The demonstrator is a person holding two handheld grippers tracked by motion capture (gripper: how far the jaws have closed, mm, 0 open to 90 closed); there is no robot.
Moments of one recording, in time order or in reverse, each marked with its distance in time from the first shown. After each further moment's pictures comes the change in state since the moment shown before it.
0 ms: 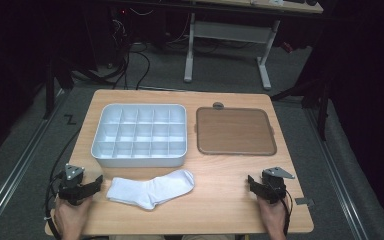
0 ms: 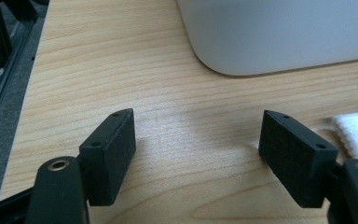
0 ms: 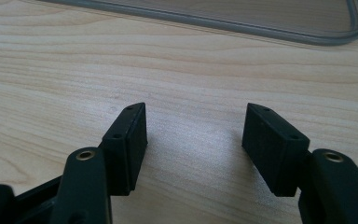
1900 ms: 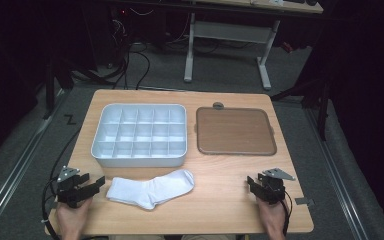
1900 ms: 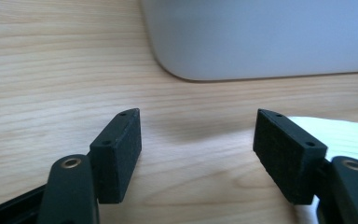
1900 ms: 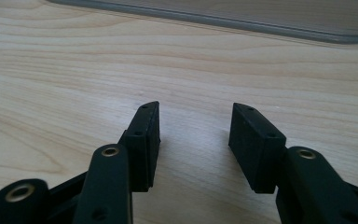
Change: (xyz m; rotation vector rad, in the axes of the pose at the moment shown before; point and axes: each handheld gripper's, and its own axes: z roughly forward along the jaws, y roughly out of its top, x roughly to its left) left arm -0.005 0.007 -0.016 0.041 -0.126 -0.175; right arm 0.006 -0.001 -0.005 -0.007 0.053 0.008
